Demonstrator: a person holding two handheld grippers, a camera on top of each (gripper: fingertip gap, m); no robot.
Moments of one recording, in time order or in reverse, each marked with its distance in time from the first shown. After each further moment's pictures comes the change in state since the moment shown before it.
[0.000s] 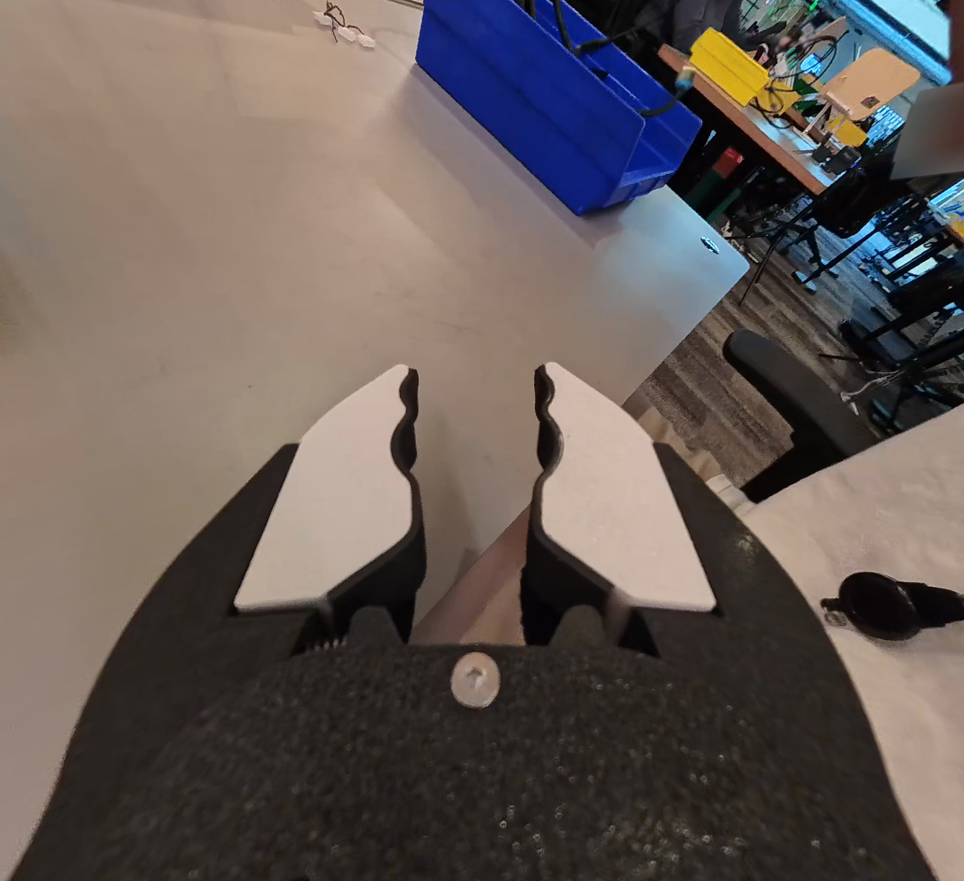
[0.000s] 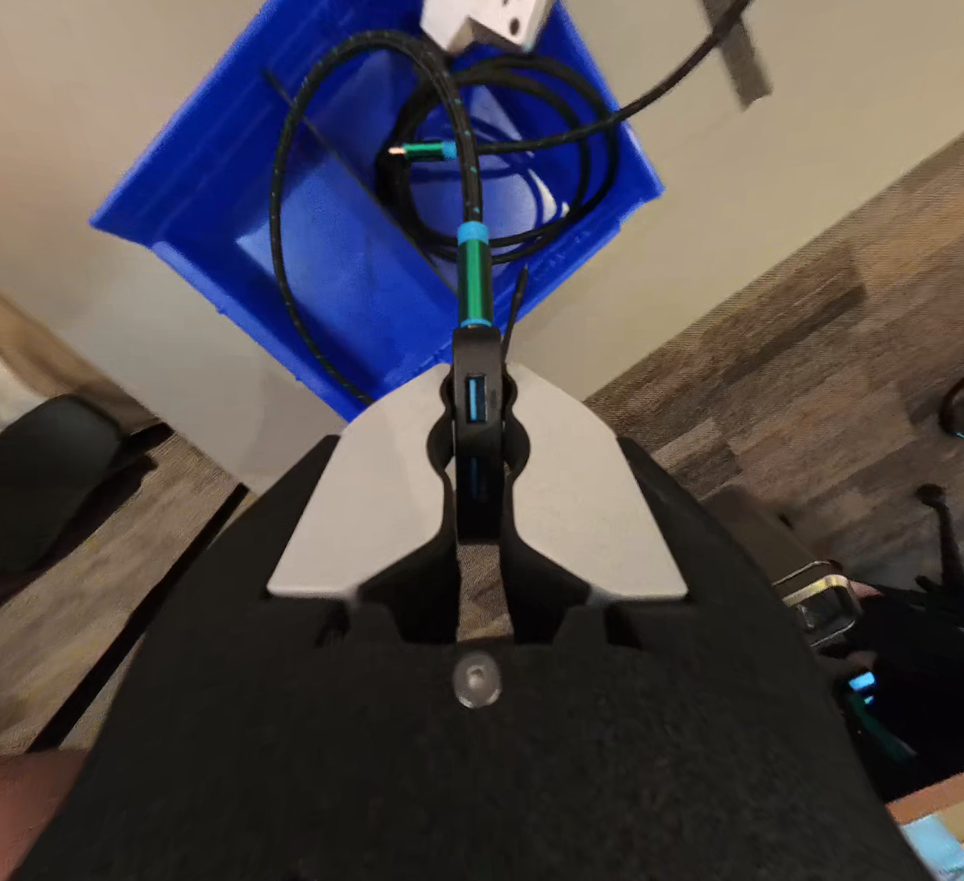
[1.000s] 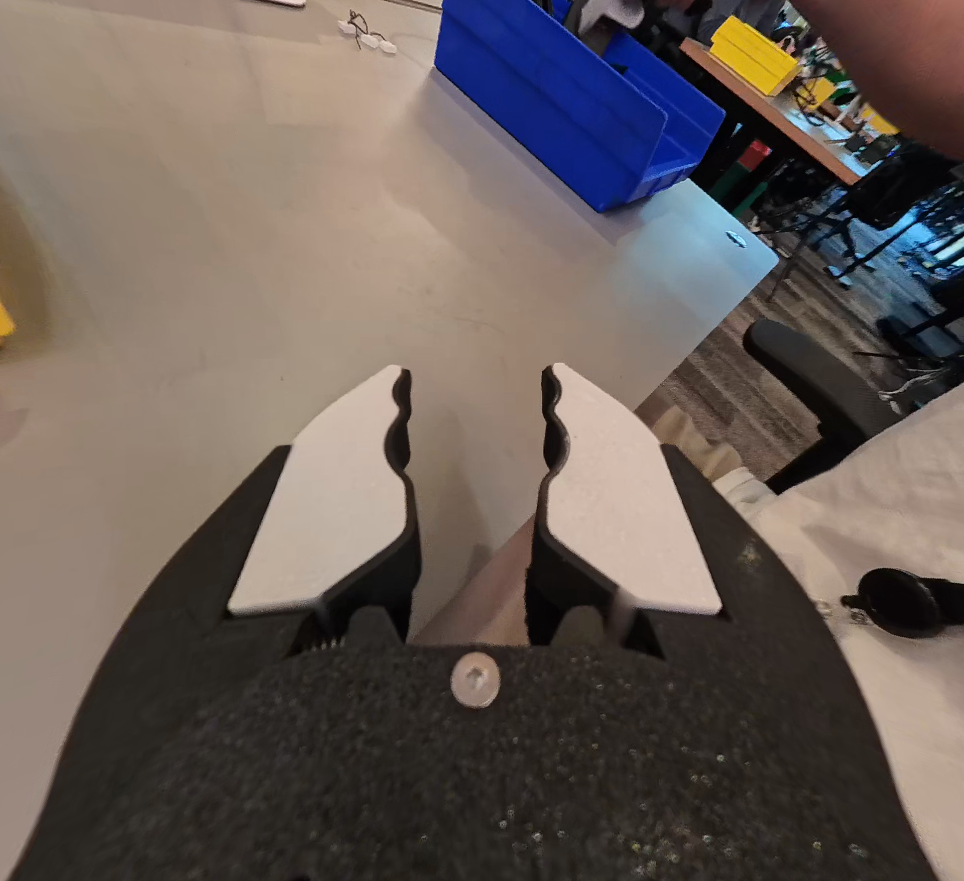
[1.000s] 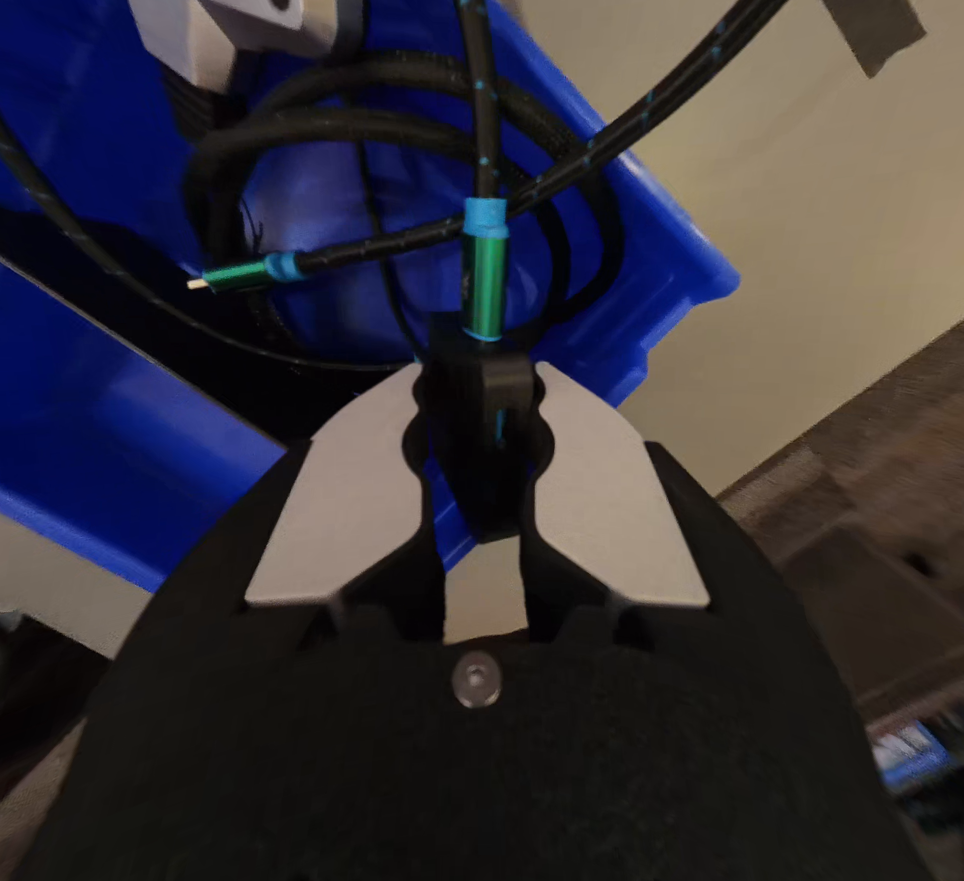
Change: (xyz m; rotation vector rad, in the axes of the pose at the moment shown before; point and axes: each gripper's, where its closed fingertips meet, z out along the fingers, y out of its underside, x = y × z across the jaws) left arm -0.008 0.001 -0.006 0.004 -0.042 0.034; right arm 0.038 -0.020 0.171 0.031 -0.047 0.161
